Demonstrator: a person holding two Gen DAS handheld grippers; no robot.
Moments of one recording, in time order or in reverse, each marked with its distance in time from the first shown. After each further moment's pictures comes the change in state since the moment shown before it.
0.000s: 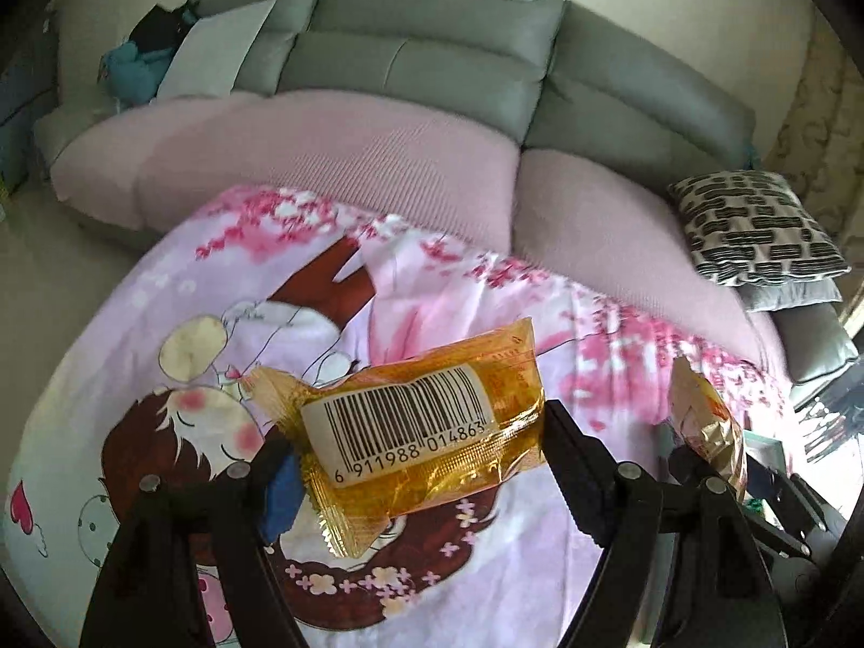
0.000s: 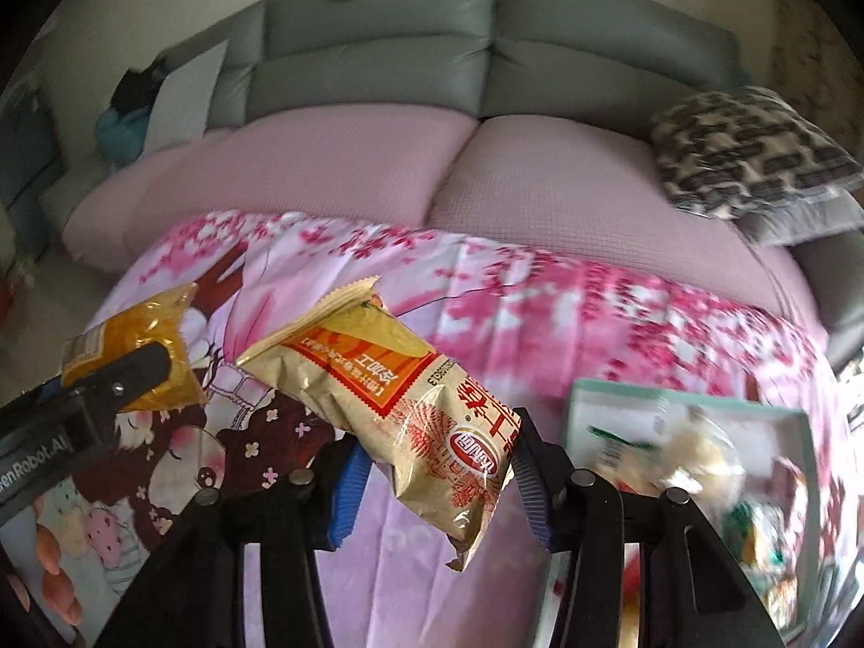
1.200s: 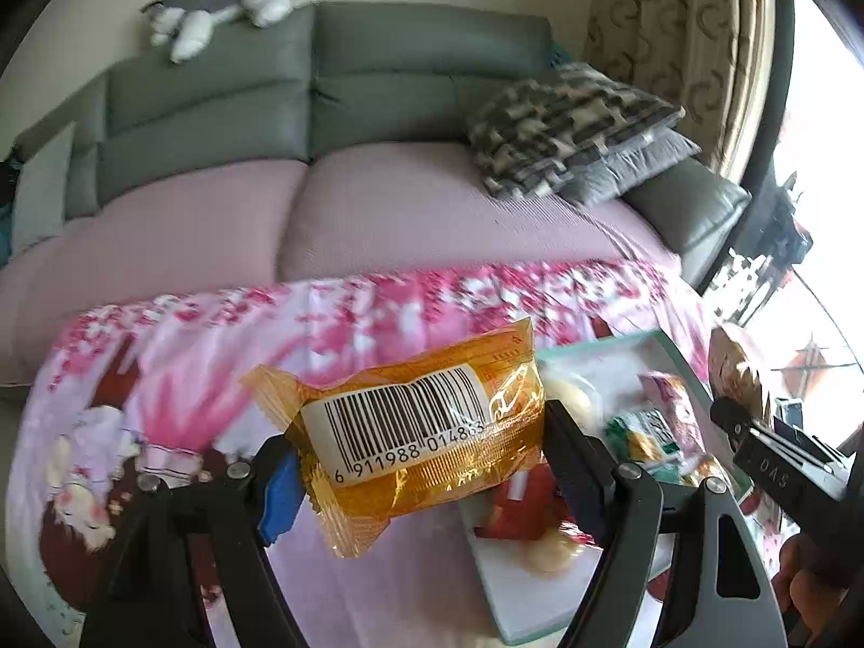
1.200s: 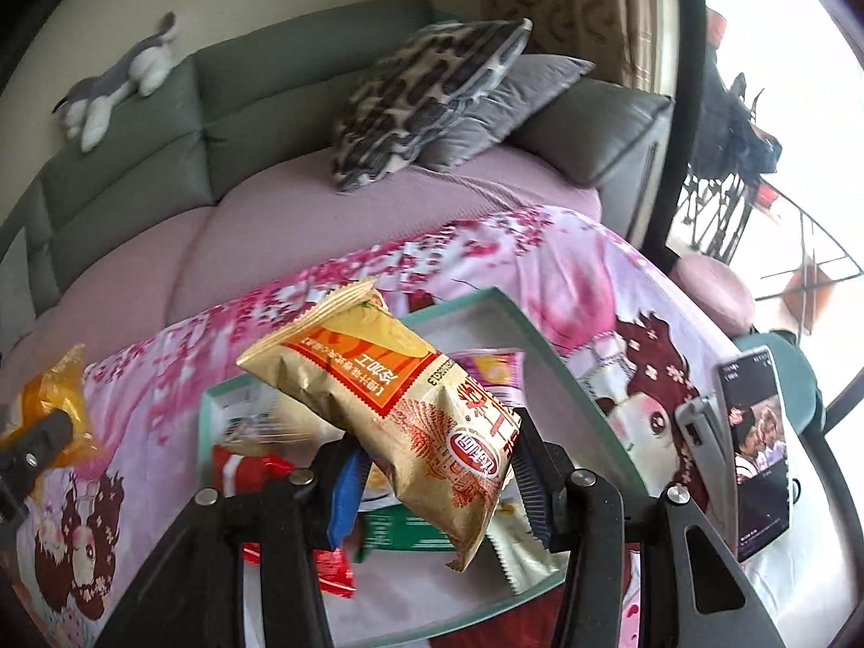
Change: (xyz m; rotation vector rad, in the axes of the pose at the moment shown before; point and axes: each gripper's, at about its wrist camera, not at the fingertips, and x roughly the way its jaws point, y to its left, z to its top) left arm -0.015 -0.197 -0.049 0.428 0.003 -0.234; right arm -0.086 -0.220 -0.086 0.507 -0.077 -0.325
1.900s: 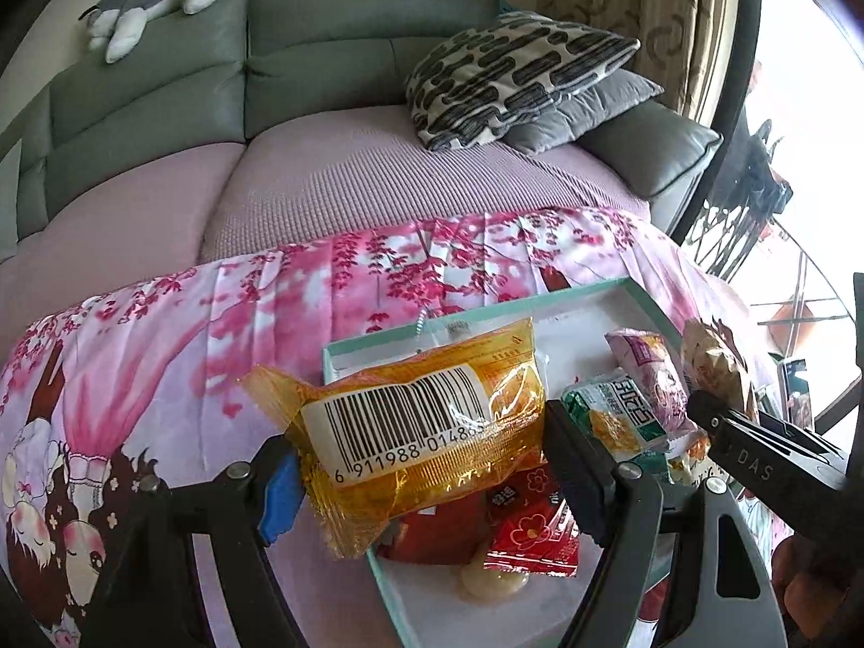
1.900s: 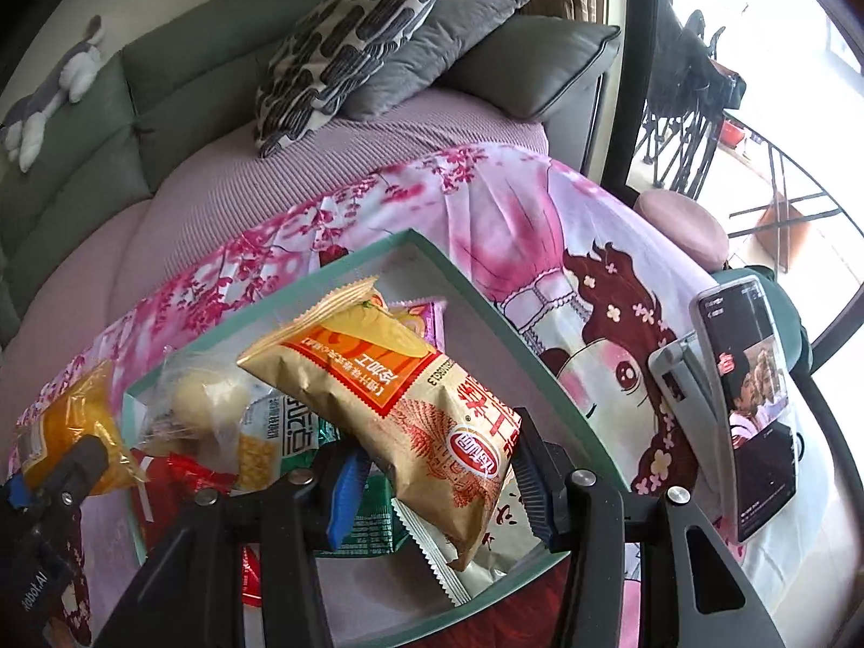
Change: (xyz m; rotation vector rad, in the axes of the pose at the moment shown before) left arm 0.054 -0.055 -0.014 0.091 0.075 -0.057; right arm 0.046 -0.037 -0.010 0.101 0.122 -0.084
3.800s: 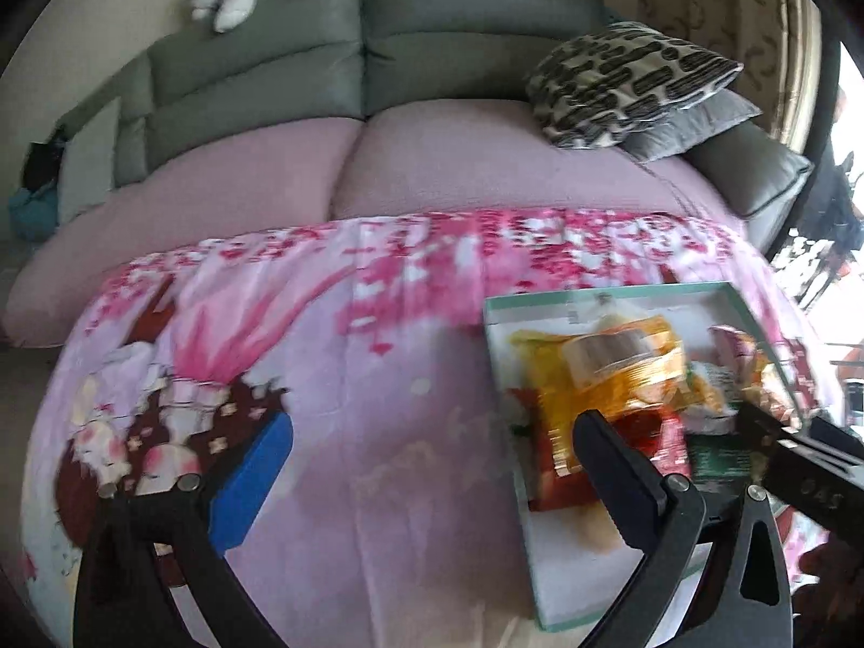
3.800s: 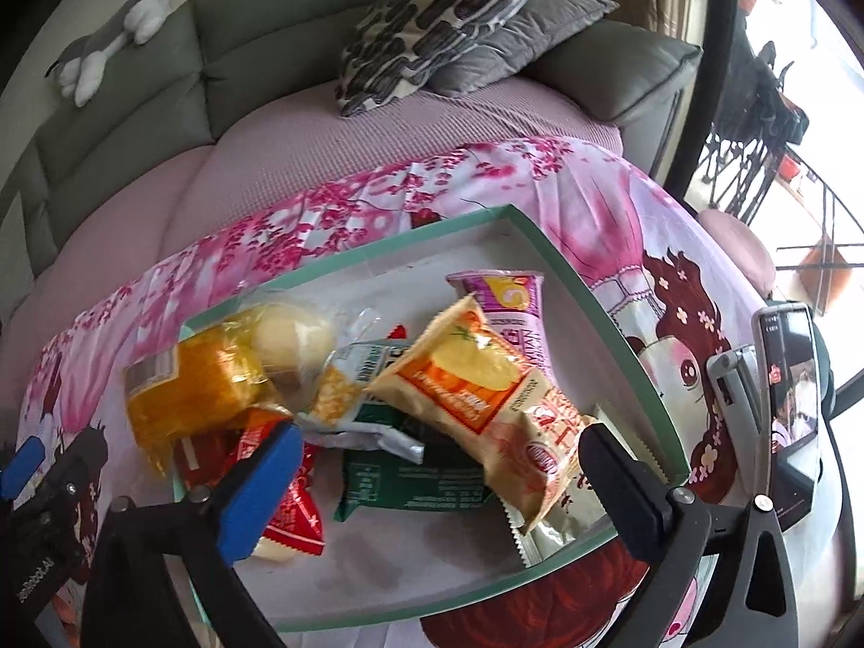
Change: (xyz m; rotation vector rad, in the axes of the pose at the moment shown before) left arm -0.035 0.056 -0.032 -0.133 0.015 0.275; right arm -0.014 0.043 -0.016 -0.159 0.041 0.099
